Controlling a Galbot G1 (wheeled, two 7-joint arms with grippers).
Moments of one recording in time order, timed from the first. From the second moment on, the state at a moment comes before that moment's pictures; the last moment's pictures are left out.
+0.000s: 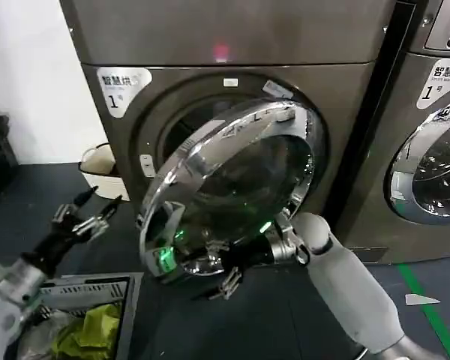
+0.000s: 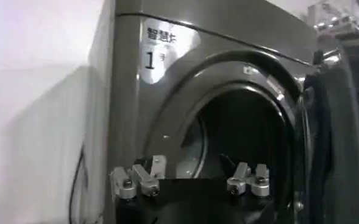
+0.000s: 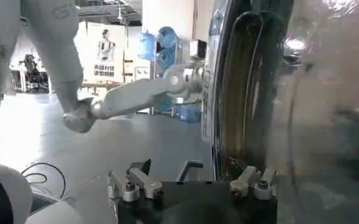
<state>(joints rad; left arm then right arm) 1.27 -0.94 -0.84 -2.03 -0.80 0.22 0.47 -0.61 1.14 0.06 1.55 0.48 -0.12 -1.46</state>
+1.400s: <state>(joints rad) 1.06 -0.84 -0.32 -2.08 -0.76 0.28 0.65 -1.26 1.15 1.24 1.84 0.57 0.05 -1.07</state>
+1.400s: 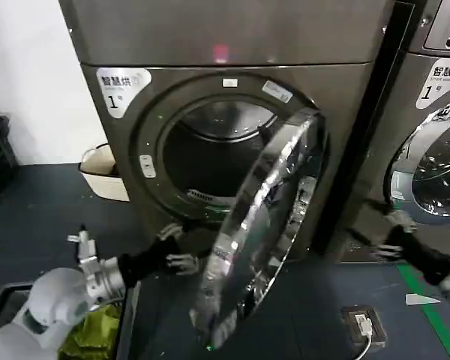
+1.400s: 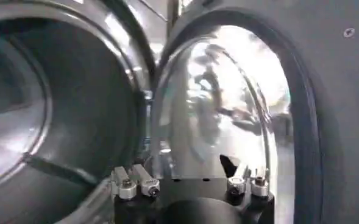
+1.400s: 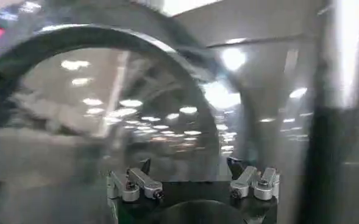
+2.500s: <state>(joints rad) 0.63 -1.21 0.31 -1.88 -0.53 0.28 0.63 -1.51 1.25 1.88 1.96 0.48 -0.06 -0.06</state>
